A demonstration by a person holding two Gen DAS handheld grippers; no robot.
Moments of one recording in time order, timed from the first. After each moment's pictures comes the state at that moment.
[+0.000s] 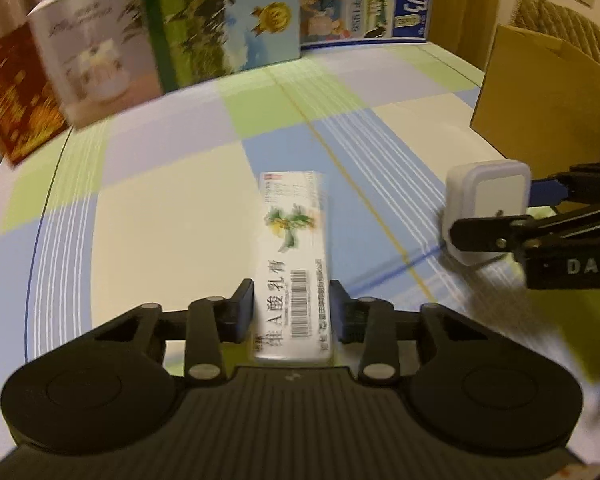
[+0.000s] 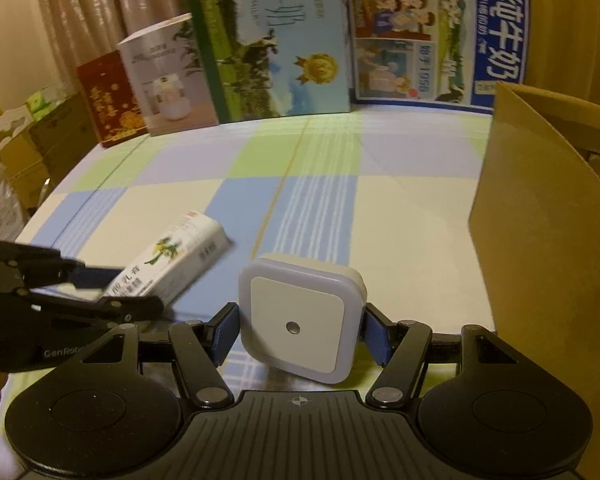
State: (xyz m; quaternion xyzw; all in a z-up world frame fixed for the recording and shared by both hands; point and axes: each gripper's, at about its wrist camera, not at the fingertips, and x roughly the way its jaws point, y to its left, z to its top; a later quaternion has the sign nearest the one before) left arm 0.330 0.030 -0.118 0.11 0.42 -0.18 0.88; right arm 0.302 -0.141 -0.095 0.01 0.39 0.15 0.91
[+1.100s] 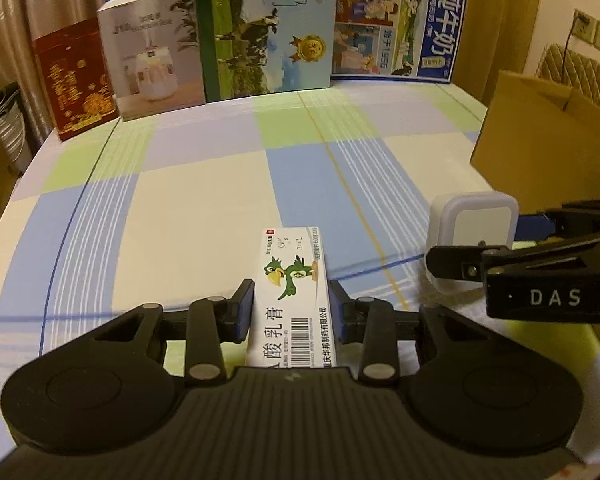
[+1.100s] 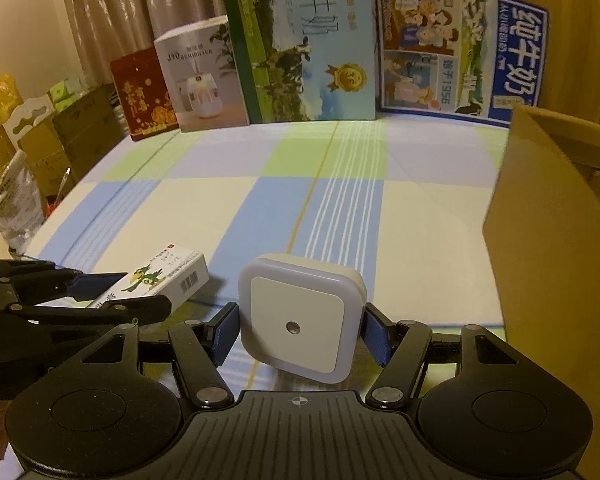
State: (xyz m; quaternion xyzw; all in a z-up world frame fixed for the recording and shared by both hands) left arm 0.280 0.029 -0.092 0.05 0.39 -0.12 0.91; right arm 0.276 -0.130 -0.077 0.00 0.39 0.17 0.91
